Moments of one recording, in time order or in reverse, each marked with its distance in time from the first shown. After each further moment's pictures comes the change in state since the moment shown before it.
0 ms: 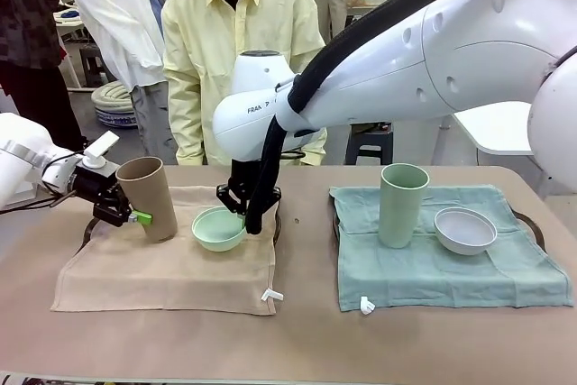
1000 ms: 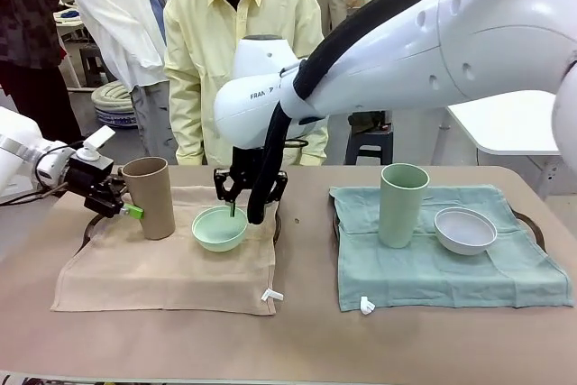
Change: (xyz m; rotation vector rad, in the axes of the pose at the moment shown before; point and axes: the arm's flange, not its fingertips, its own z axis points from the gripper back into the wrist) left arm 0.000 0.004 0.034 0.088 0.079 0.149; right arm -0.007 -0.002 0.035 0.003 -0.035 0.006
